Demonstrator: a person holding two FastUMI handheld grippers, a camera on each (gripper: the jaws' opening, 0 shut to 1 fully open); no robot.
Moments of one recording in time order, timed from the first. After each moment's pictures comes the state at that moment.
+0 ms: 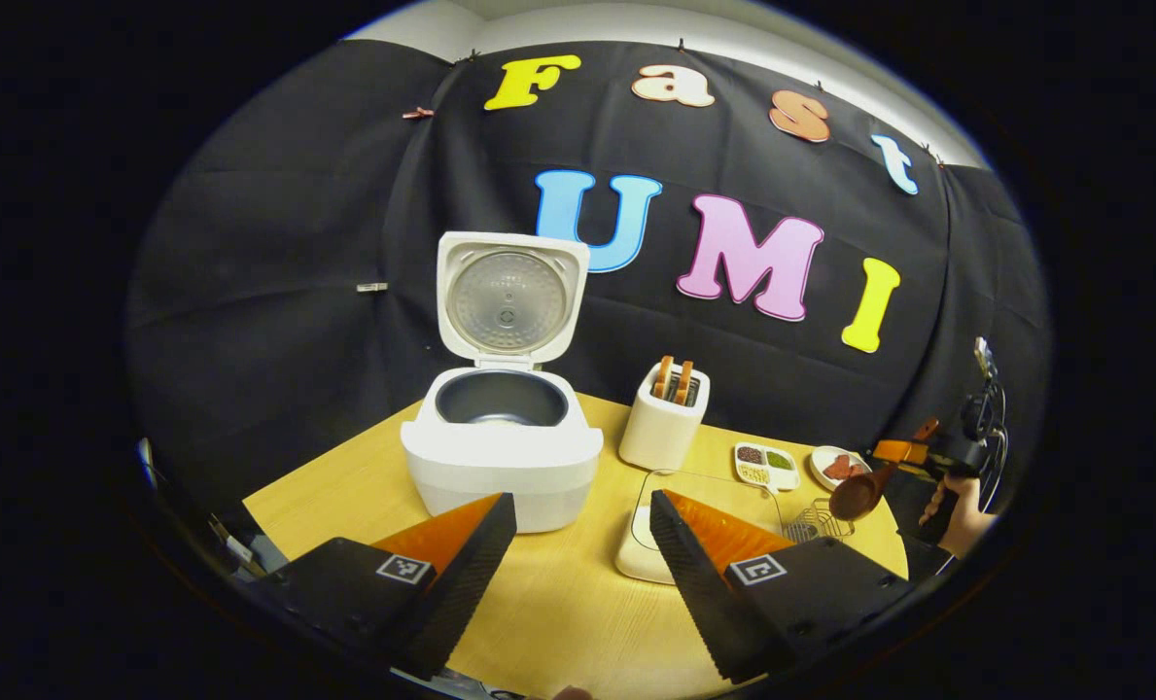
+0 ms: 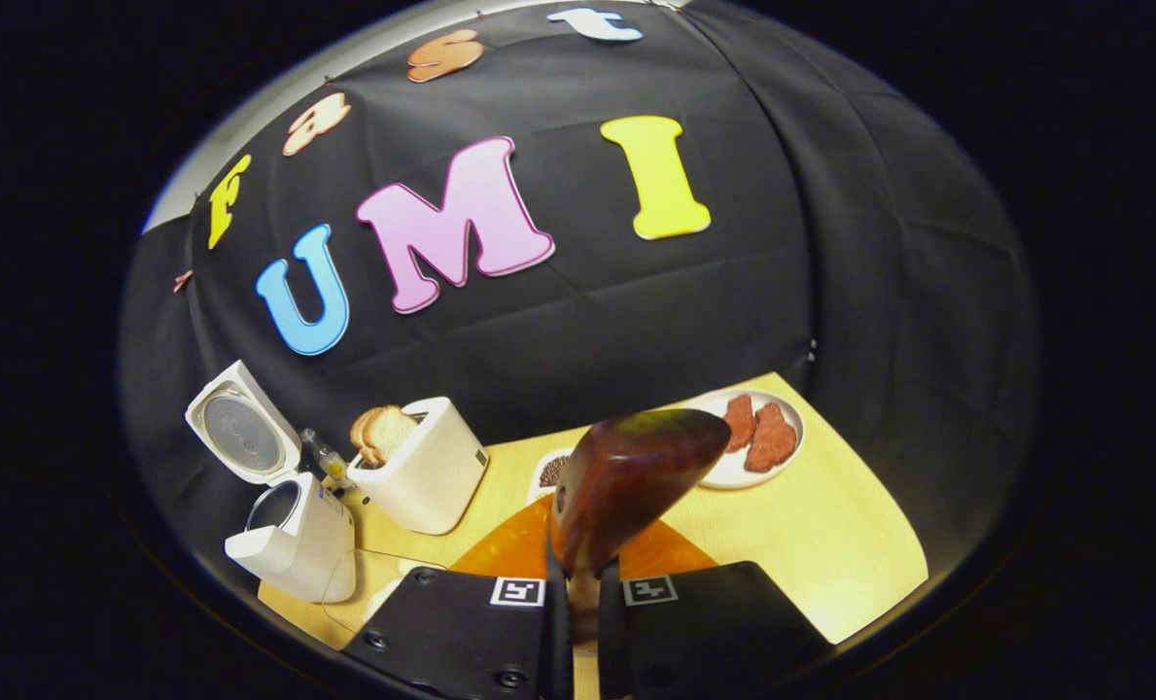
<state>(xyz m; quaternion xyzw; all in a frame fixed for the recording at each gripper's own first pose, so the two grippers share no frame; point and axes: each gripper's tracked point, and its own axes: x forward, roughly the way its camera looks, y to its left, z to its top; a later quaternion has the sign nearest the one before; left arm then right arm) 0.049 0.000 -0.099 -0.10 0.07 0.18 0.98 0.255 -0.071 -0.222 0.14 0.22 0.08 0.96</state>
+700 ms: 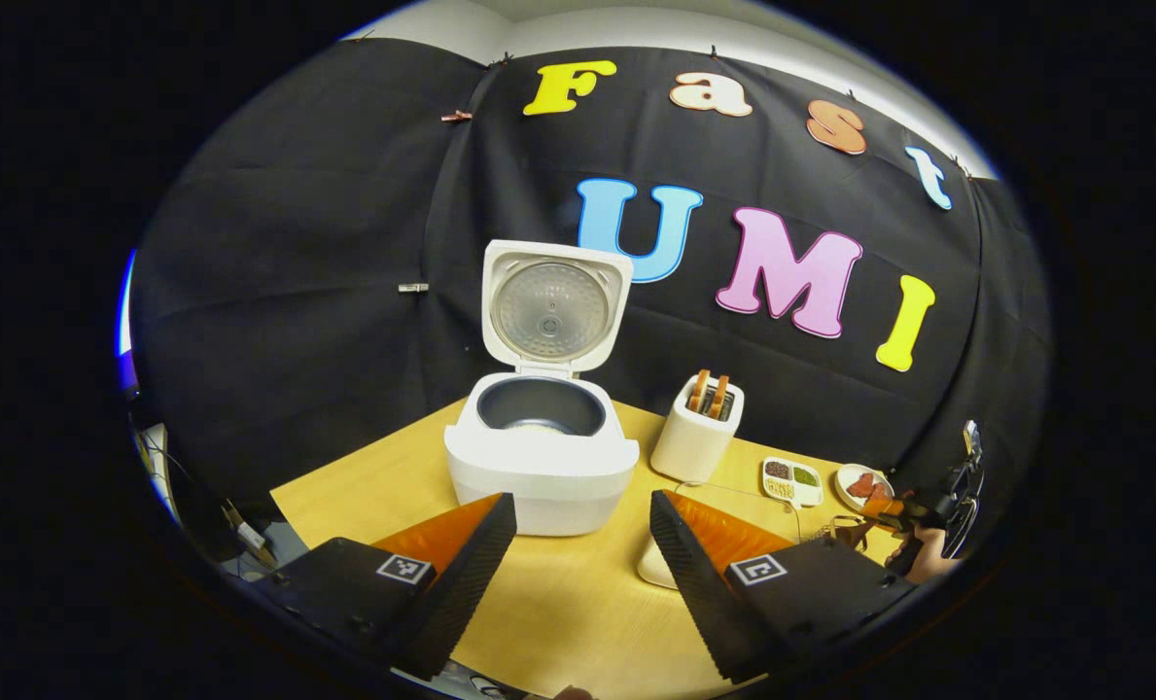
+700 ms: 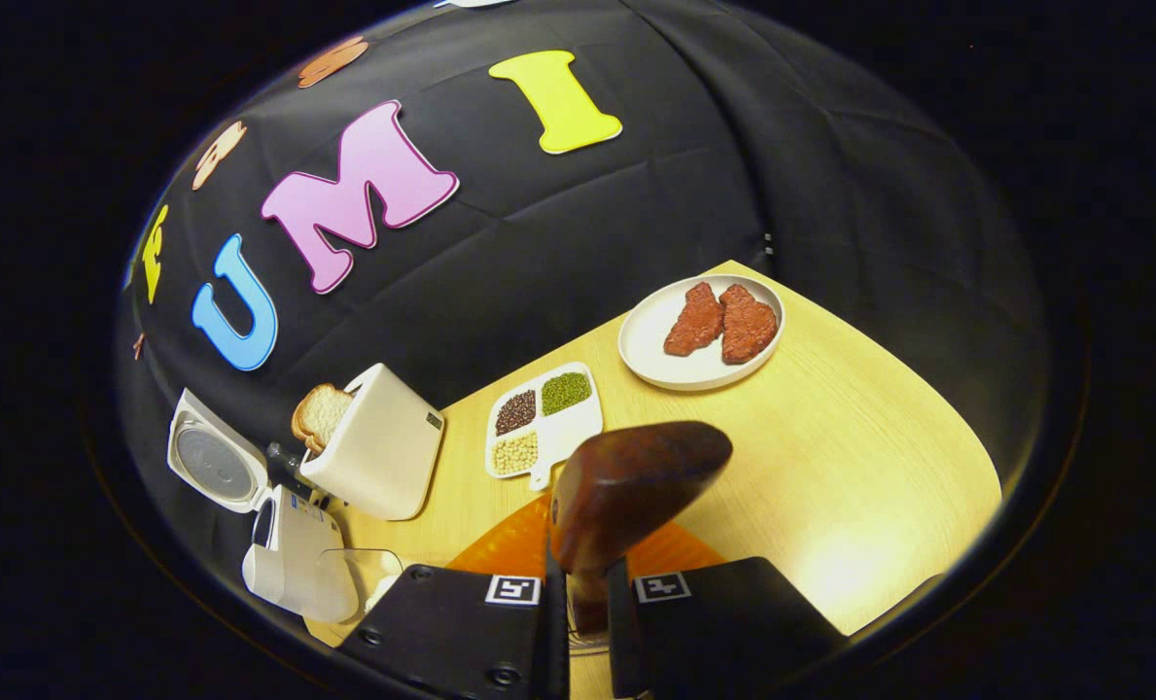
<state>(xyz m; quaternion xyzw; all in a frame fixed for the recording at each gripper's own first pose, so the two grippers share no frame) 0.036 0.030 -0.079 -0.11 0.06 0.22 0.97 0.246 -0.084 -0.298 0.21 0.30 0.01 0.93</state>
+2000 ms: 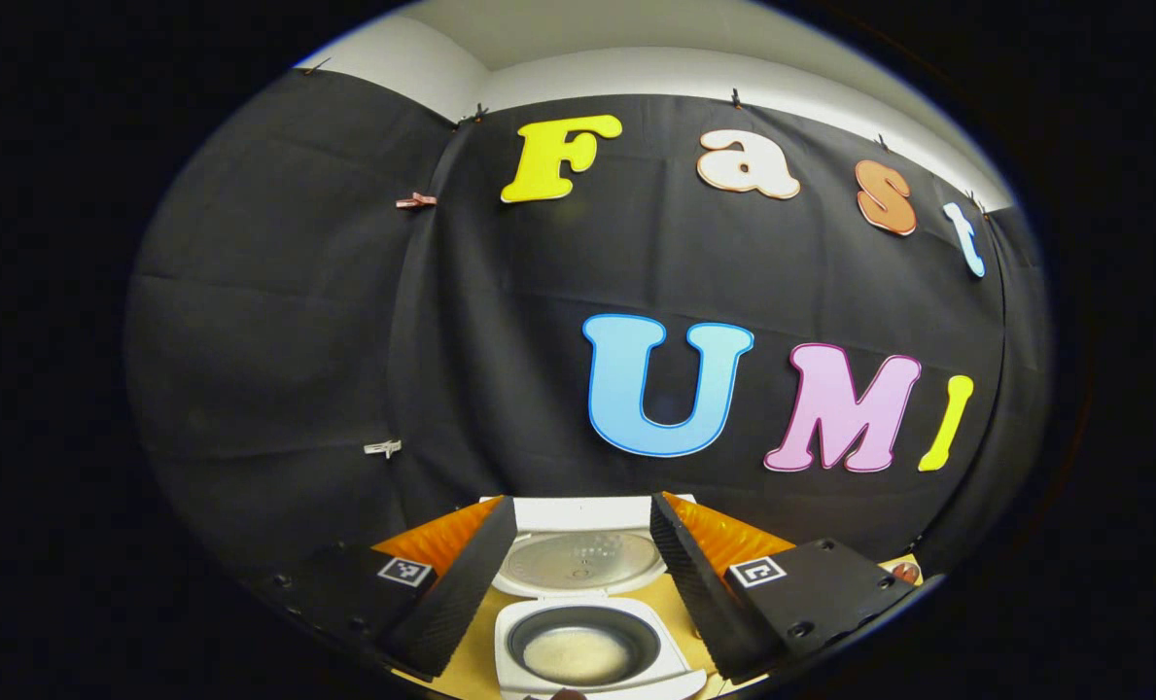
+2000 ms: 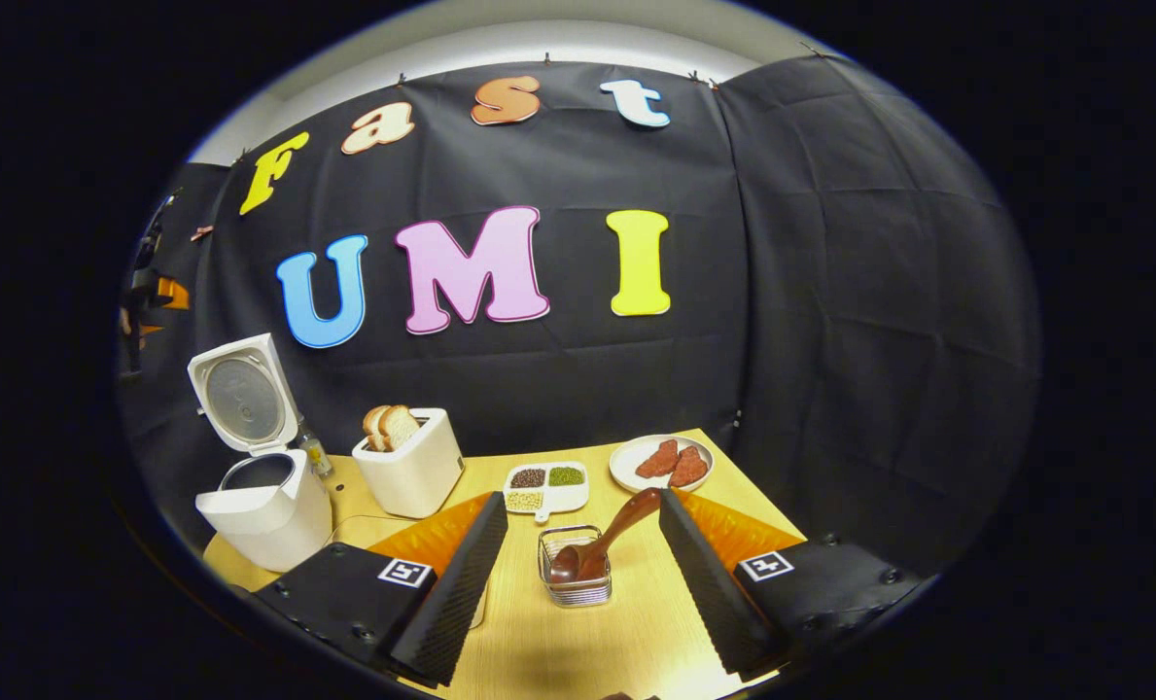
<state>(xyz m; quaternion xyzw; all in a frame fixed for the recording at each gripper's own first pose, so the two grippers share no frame) 0.213 0.232 0.176 -0.04 -0.06 0.21 0.97 0.094 -0.073 -0.114 0.01 0.10 0.01 0.99</state>
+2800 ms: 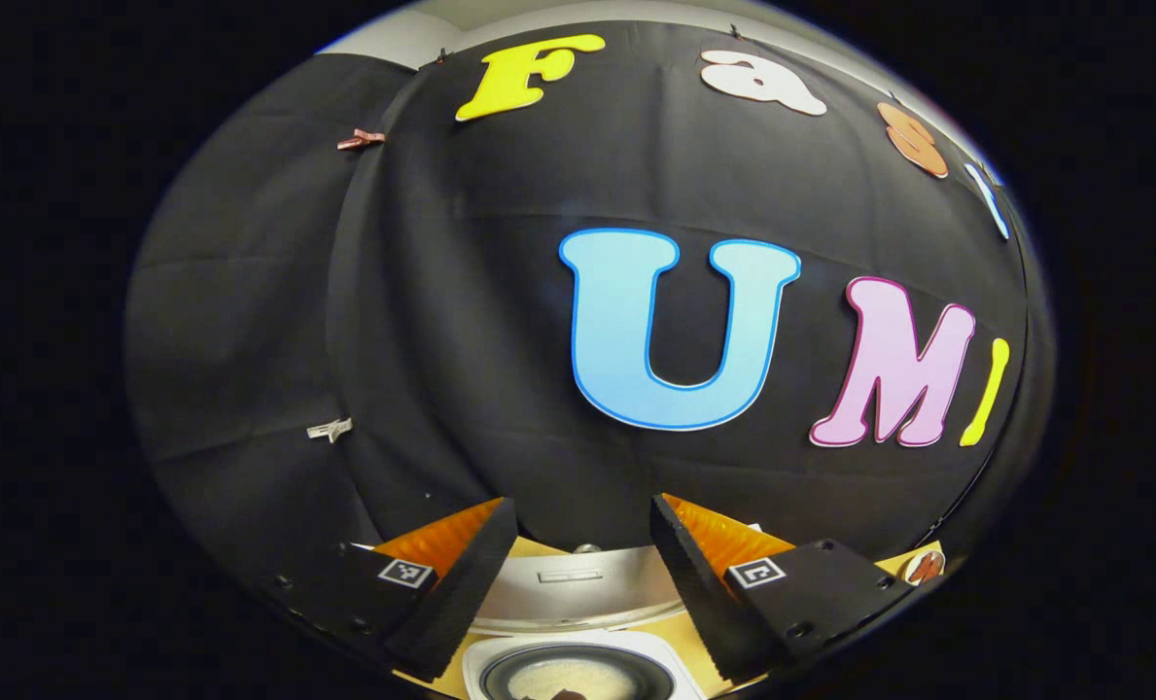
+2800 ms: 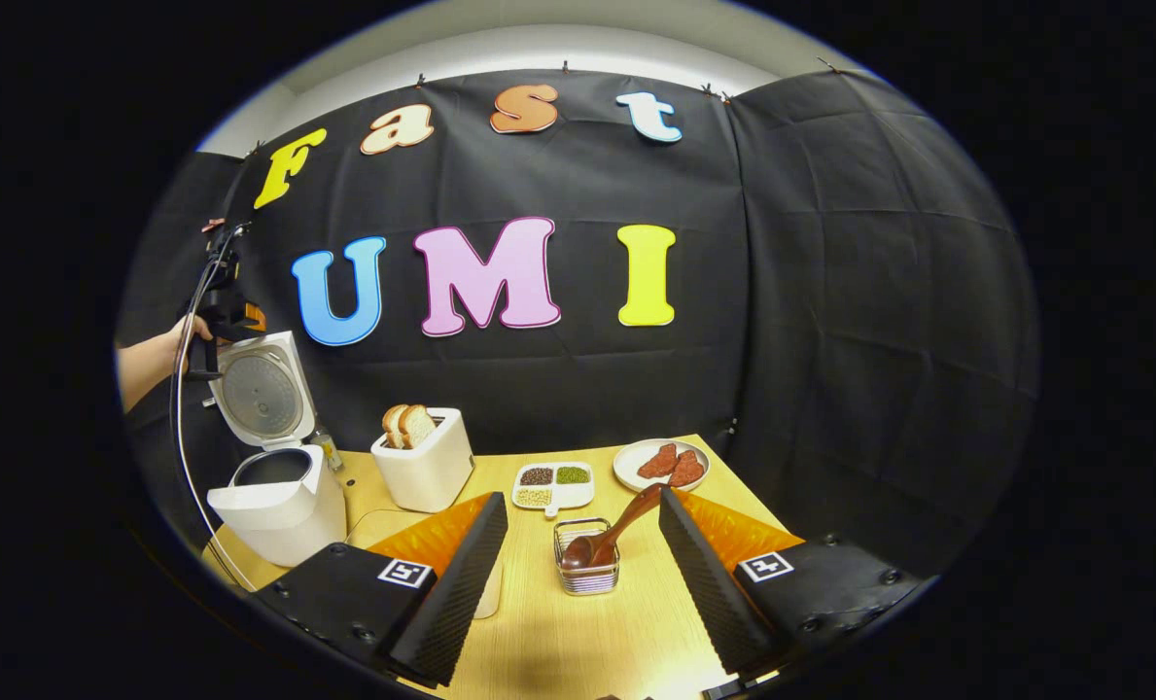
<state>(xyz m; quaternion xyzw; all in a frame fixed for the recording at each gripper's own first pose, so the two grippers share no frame) 0.364 0.282 0.124 -0.04 0.03 0.22 0.98 0.061 -0.051 -0.103 0.00 0.11 0.01 0.99</state>
